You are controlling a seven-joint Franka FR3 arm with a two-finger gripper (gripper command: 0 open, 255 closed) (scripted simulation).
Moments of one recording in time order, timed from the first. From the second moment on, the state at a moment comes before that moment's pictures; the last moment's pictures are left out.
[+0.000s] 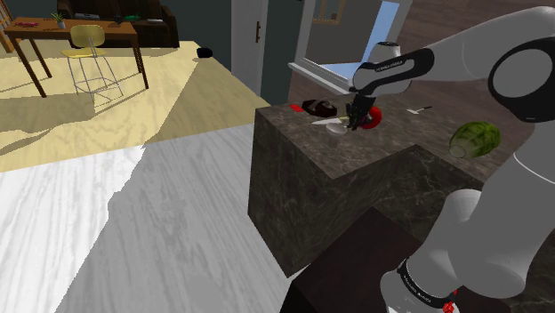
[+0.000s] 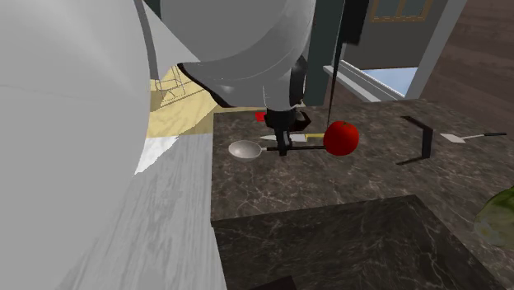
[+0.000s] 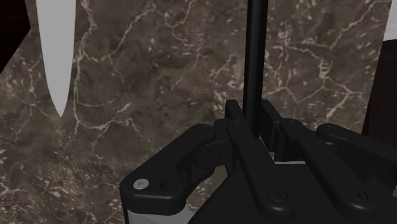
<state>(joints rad) 0.36 0.01 -0.89 -2.12 -0.08 2.25 -1.89</state>
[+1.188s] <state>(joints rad) 0.37 -0.09 -0.87 -1.94 -0.15 2.01 -1.86</state>
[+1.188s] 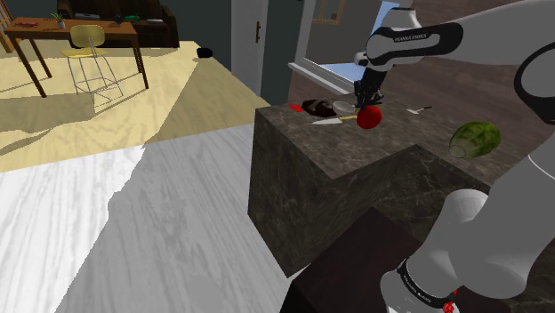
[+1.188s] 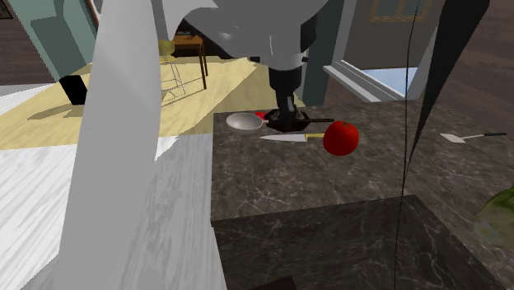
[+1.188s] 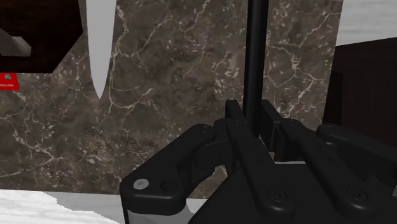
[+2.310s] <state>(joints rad) 0.32 -0.24 -0.88 -1.90 -0.26 1.87 -1.91</state>
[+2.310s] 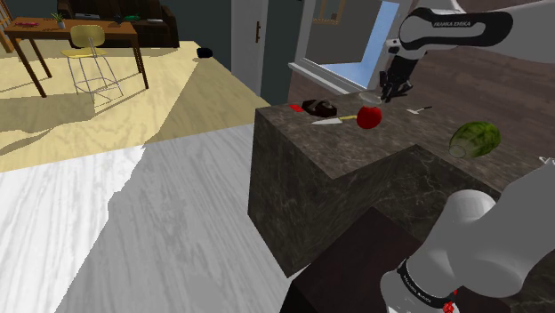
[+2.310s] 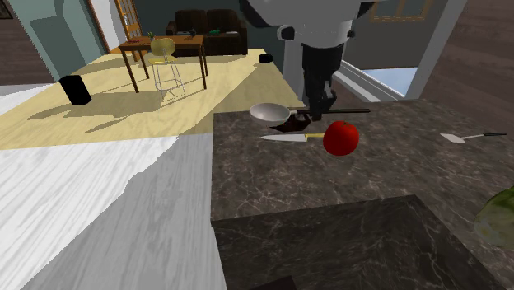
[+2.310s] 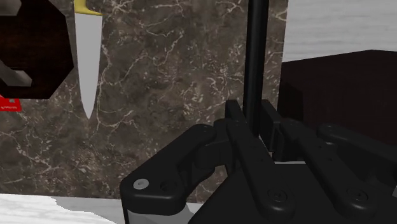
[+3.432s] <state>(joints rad) 0.15 -0.46 -1.04 -1.95 -0.43 1.84 -2.19</state>
